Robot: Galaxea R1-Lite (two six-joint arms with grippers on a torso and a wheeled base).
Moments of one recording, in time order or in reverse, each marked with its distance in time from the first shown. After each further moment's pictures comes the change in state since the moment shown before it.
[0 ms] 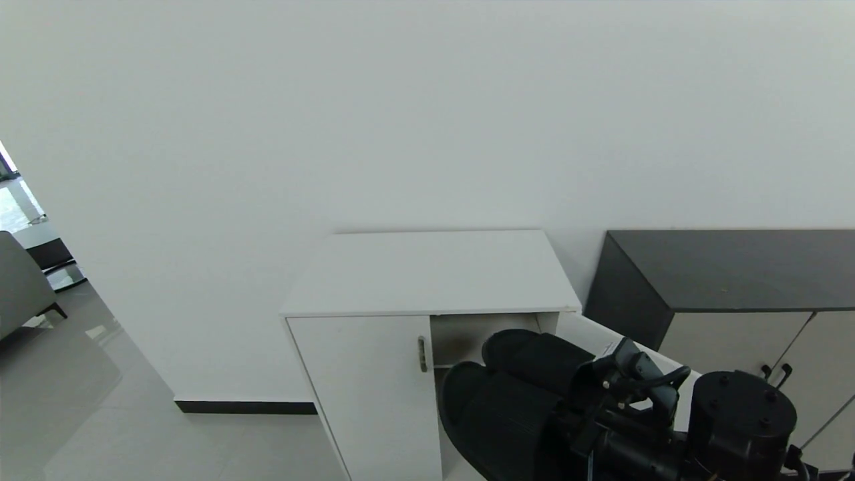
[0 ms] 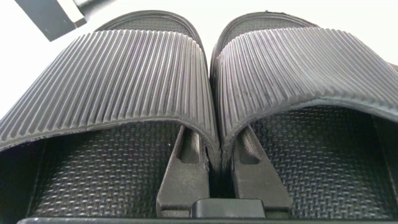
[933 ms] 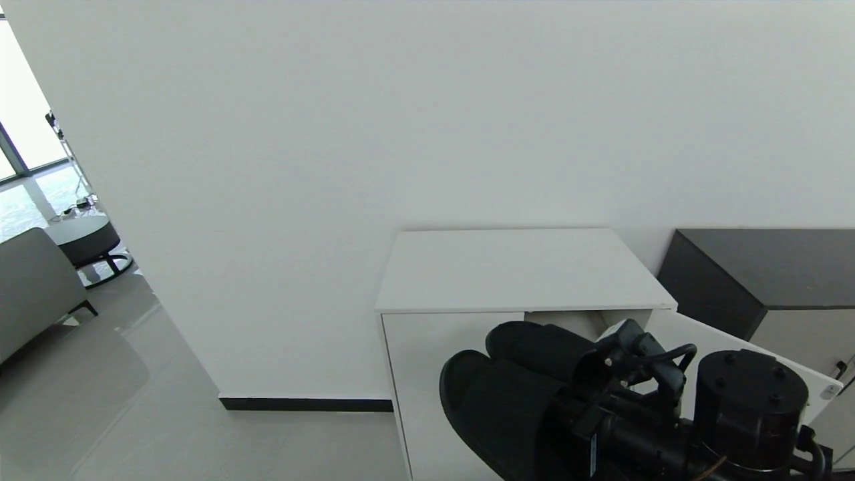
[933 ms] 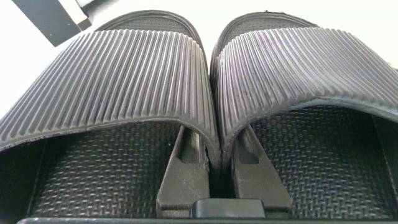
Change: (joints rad) left arm 0.001 0.000 0.000 0.000 0.000 0.001; right arm 0.003 -0.118 -0.079 0.223 -0.032 0.031
